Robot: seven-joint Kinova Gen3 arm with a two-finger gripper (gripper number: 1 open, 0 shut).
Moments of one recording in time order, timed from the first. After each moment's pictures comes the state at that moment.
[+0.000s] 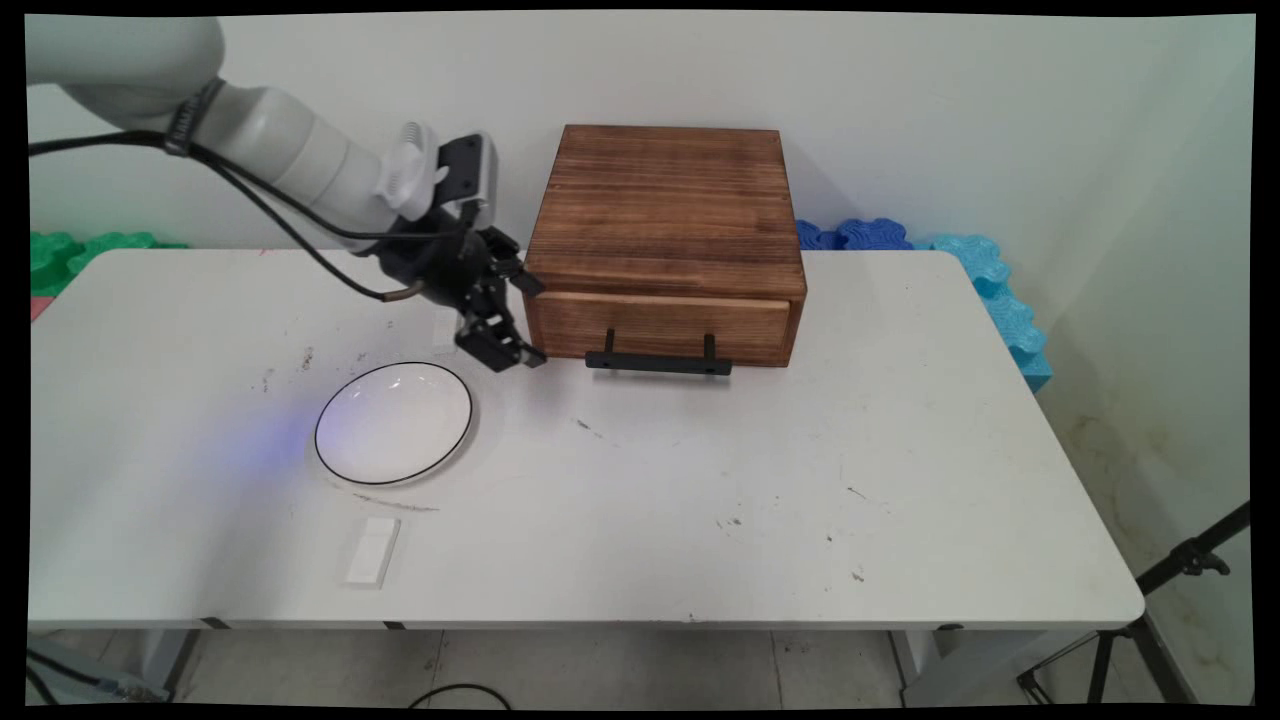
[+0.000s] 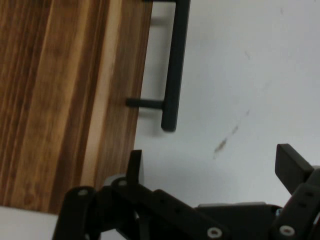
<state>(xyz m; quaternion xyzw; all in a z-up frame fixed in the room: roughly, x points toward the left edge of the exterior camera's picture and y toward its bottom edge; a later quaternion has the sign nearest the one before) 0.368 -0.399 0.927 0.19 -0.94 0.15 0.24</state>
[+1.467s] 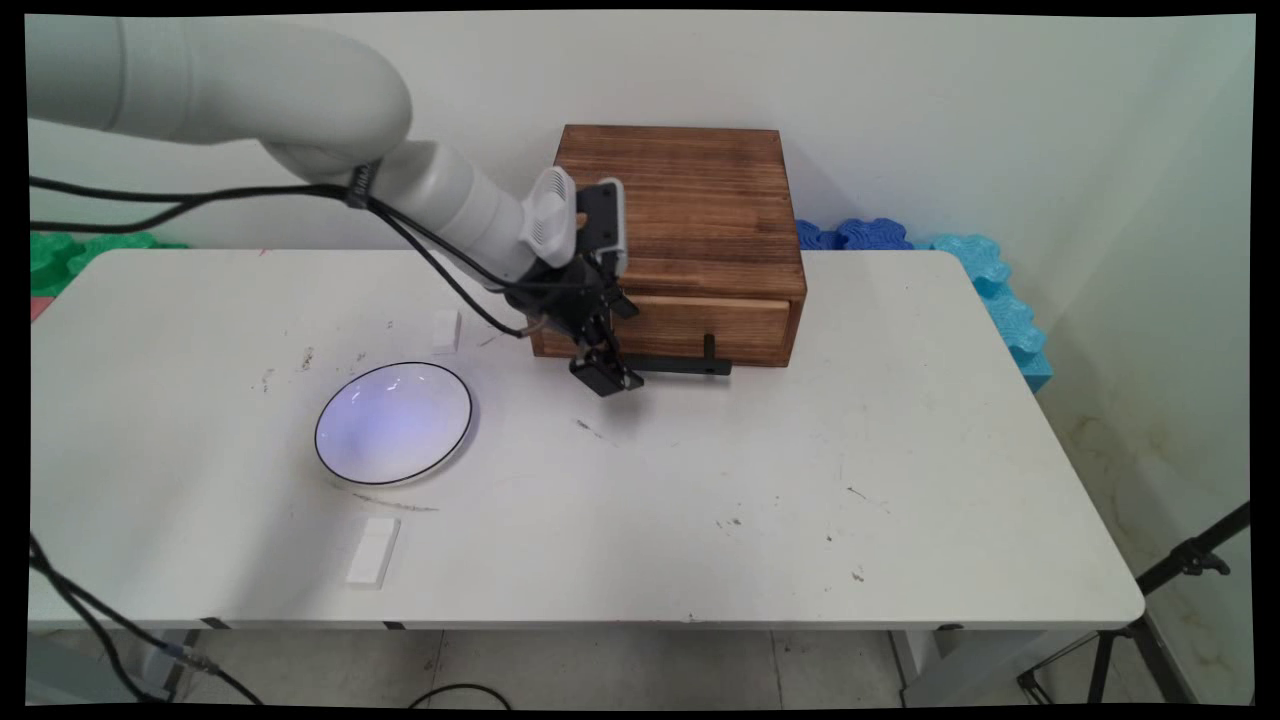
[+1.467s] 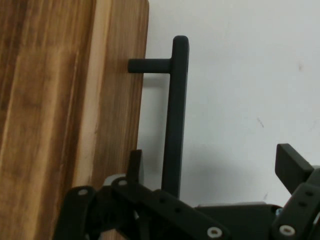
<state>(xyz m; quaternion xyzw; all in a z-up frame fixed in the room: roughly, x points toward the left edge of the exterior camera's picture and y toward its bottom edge) 0.276 -0.437 0.884 0.16 -0.95 0.16 0.23</state>
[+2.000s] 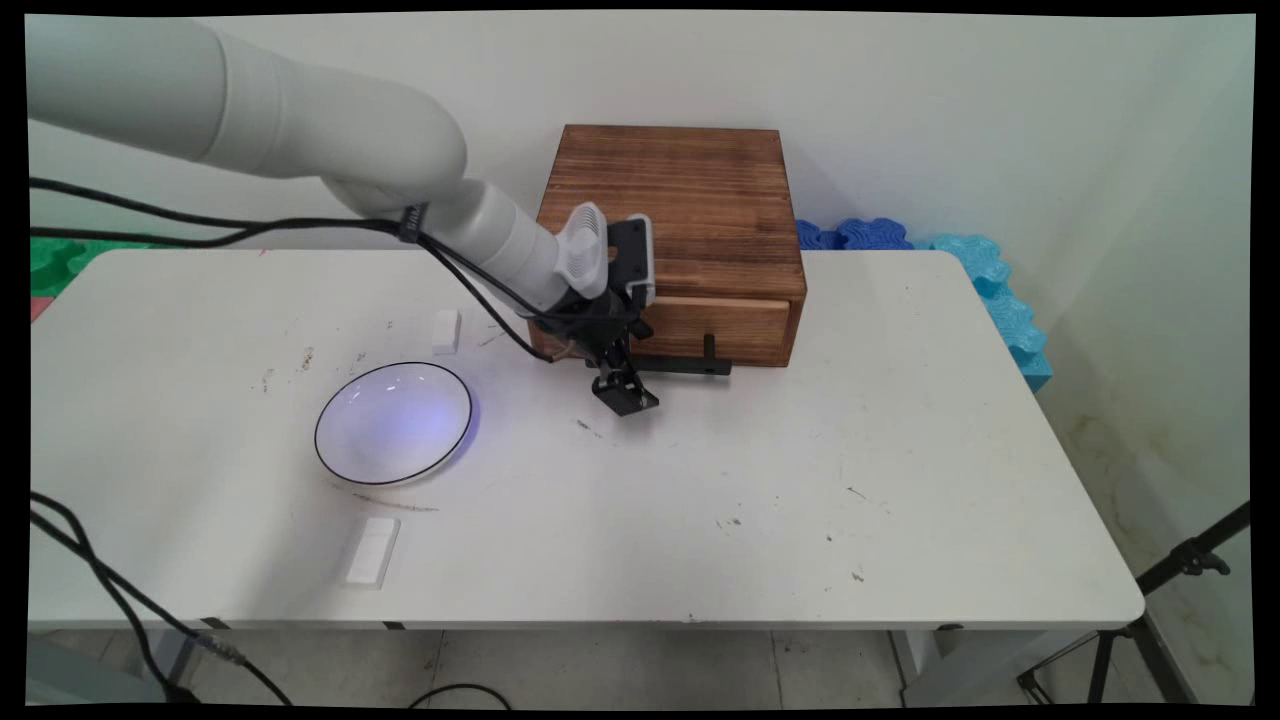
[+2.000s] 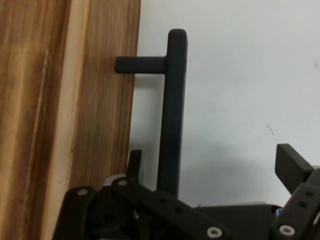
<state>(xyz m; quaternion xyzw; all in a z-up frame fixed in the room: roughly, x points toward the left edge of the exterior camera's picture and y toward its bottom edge) 0.256 -0.450 0.849 0.16 -0.95 0.16 0.22</state>
